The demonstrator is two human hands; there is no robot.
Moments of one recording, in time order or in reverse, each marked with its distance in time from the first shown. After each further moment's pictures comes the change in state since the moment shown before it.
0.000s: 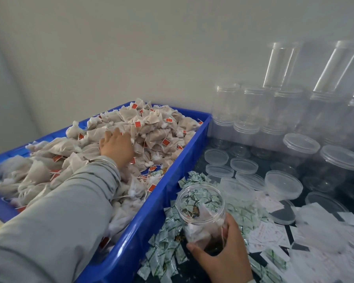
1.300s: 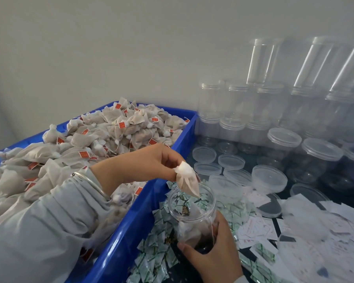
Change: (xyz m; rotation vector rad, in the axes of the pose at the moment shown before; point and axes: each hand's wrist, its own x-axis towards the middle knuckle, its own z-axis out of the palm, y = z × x) left_hand -0.077 0.063 -0.071 -1.054 -0.822 0.838; right_hand 0.003 0.005 0.003 0.003 0.045 0.016
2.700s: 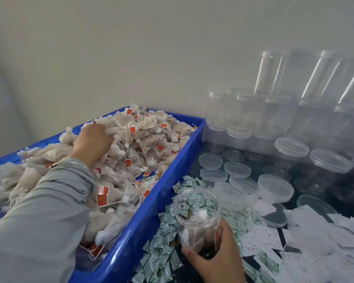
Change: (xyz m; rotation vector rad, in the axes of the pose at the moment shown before) left_hand -0.038 -0.083 -0.115 0.802 1.045 -0.691; right_hand -0.004 -0.007 -0.003 0.057 -0.057 -0.035
